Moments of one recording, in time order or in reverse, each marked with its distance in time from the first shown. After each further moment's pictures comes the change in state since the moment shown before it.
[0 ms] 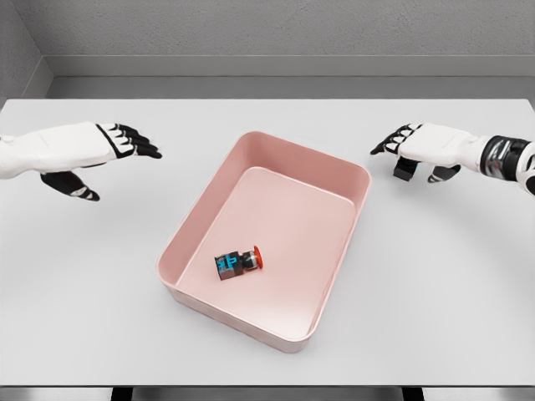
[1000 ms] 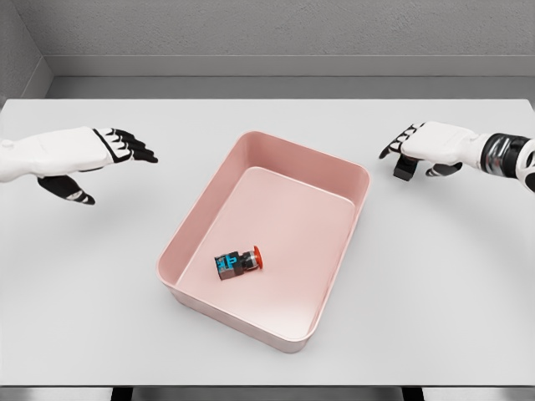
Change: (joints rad) left arm 0.002 0.004 -0.012 0.007 -0.024 0.000 -0.001; right arm -0.017 0.010 0.003 0.027 0.044 0.000 0.000
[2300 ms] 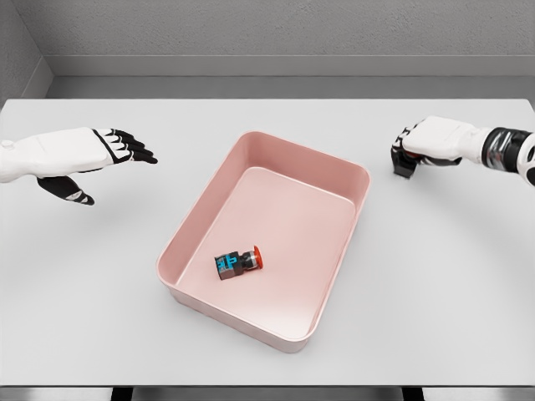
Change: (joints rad) left arm 0.000 0.001 0.000 0.000 -0.007 0.000 0.000; right arm -0.021 0.003 -0.002 0.000 0.000 0.000 0.015
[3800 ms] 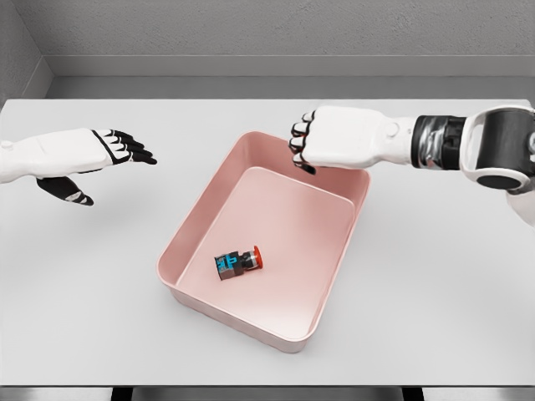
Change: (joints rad) left arm 0.002 0.002 0.000 0.000 -0.001 0.000 -0.001; right arm -0.094 -0.004 0.162 -0.570 -0.079 -0.001 0.060
